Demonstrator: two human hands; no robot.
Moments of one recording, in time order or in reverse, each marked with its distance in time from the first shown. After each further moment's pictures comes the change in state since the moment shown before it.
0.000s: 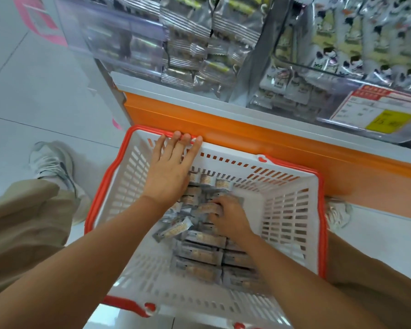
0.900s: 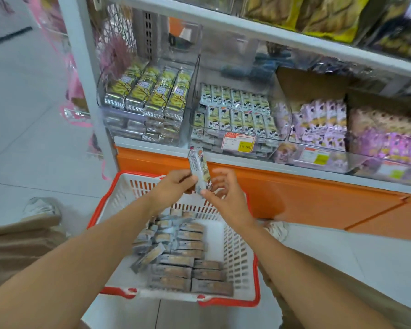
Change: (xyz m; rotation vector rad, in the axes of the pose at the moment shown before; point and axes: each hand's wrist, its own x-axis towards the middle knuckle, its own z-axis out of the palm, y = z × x) left_hand 0.006 0.091 -0.167 -1.277 -0.324 -0.171; right_hand -0.141 -0.099 -0.173 0.593 0.471 -0.351
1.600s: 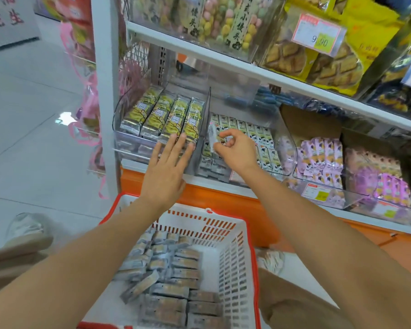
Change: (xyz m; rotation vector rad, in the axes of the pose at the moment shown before) left_hand 0.034 0.017 -0.058 1.275 0.564 0.392; right_hand 0.149 -0.097 -0.010 -0.477 0.179 -0.033
